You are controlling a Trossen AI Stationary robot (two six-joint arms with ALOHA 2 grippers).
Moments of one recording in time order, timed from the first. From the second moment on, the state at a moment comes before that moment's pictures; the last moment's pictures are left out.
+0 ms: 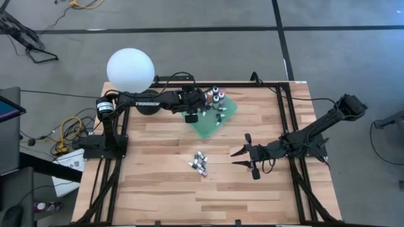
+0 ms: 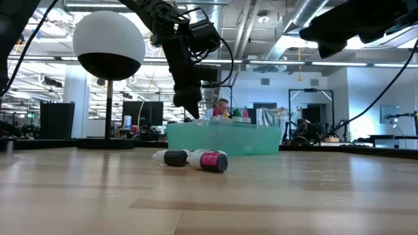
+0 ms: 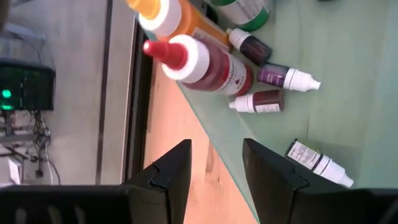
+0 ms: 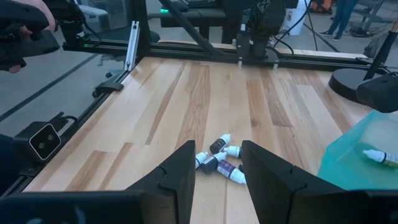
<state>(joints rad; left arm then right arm) 0.31 1.87 1.37 -0.53 -0.43 0.39 0.48 1.12 0.42 0.40 0.31 0.03</state>
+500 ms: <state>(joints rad) 0.14 1.84 1.37 -0.55 -0.39 0.33 0.48 1.12 0.42 0.35 0.31 0.04</state>
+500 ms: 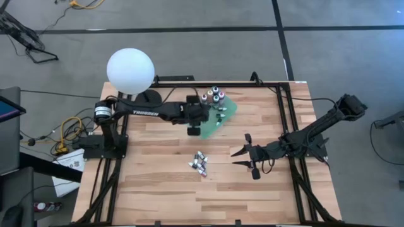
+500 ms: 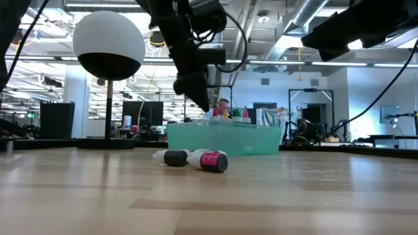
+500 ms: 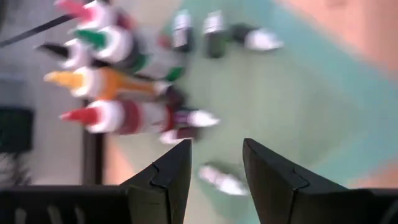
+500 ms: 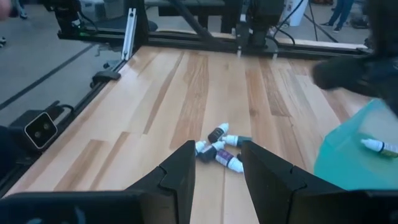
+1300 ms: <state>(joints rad) -0.03 1.19 0.92 -0.25 -0.27 0.18 0.48 1.12 0.42 0.35 0.32 0.03</state>
